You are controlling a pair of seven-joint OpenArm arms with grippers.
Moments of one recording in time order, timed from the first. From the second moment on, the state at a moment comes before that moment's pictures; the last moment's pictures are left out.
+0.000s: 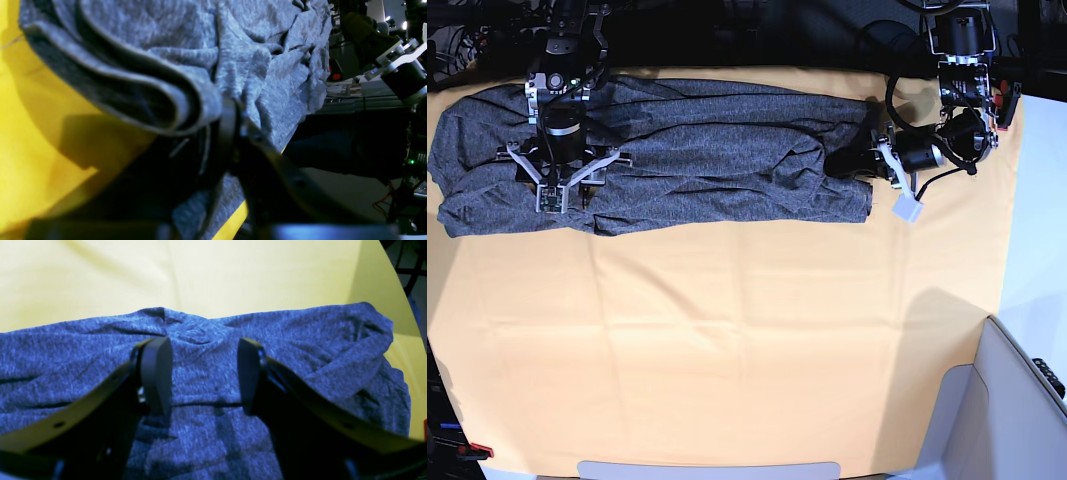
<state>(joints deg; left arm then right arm) 2.2 -15.7 -10.8 71.8 -71.1 -34.3 74.3 -17.7 -0.4 10.5 115.8 -9.3 4.2 -40.3</state>
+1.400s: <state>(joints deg) -9.1 -3.3 14.7 84.2 -68.3 -26.9 75.8 -17.3 -0.9 38.1 115.8 -9.2 4.0 -40.4</state>
